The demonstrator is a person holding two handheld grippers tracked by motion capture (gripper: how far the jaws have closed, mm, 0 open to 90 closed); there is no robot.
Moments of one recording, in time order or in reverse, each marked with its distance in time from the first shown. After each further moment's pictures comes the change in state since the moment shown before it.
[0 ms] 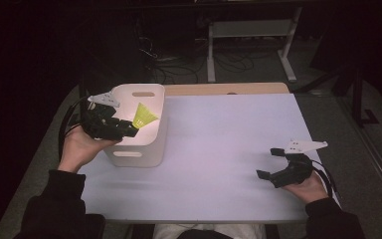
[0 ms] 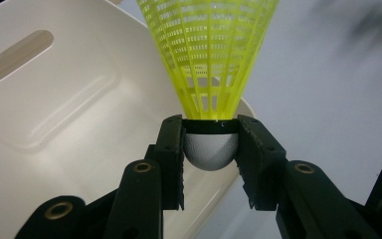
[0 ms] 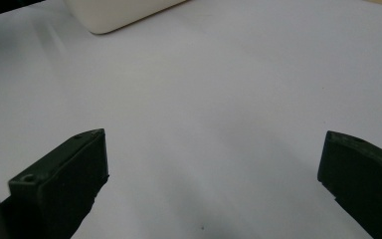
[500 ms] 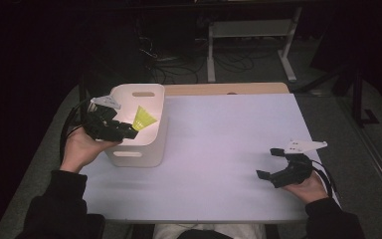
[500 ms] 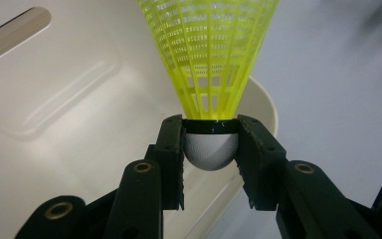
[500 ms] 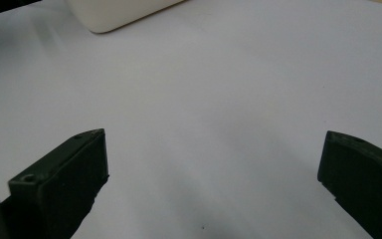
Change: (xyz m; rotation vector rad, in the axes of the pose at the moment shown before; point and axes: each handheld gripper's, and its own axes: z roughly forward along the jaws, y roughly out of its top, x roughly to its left) left arm 0.009 -0.009 0.010 0.029 0.002 -0.035; right arm 0.000 0.000 0.000 0.003 0.001 -0.001
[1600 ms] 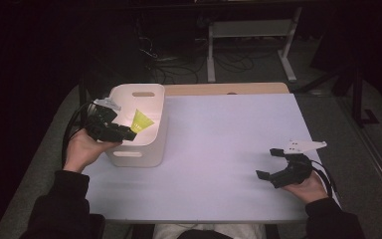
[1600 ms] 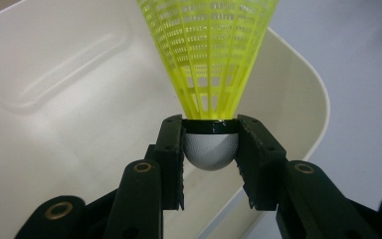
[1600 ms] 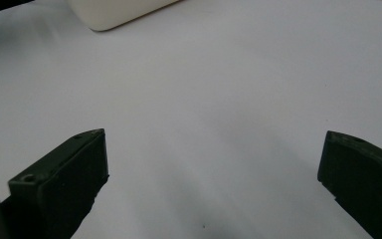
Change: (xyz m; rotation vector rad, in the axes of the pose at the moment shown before) left arm 0.016 -0.011 0.017 0.038 0.007 -0.080; right arm 0.000 0.000 0.001 0.005 0.003 -0.003
